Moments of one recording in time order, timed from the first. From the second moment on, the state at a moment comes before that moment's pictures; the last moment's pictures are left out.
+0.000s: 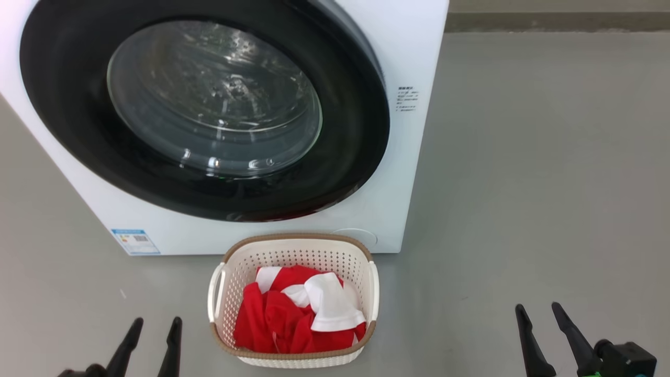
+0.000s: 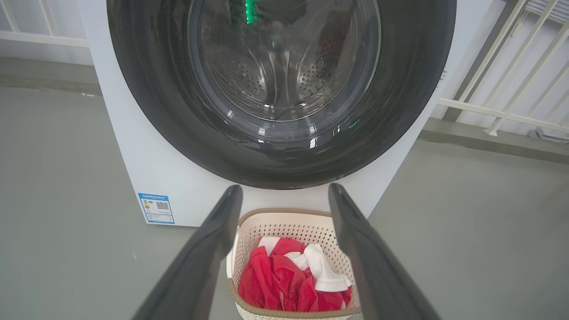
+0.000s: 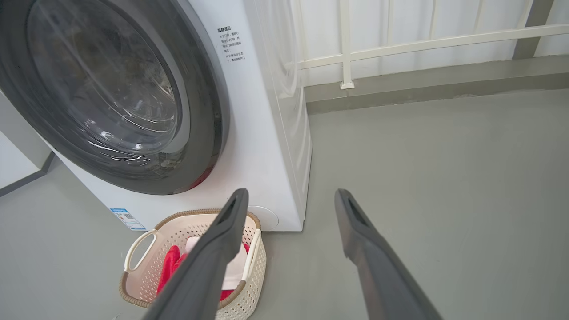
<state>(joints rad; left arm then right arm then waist) 0.03 0.22 -0.06 0.25 -0.45 -0.13 -0.25 0.13 -0.04 -0.03 0.25 0.34 0.13 -0.26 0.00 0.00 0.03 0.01</state>
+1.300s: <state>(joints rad) 0.06 0.19 -0.03 0.23 -0.43 -0.12 -0.25 0.15 -0.04 -0.05 0.25 0.35 0.13 -0.26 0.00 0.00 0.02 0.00</state>
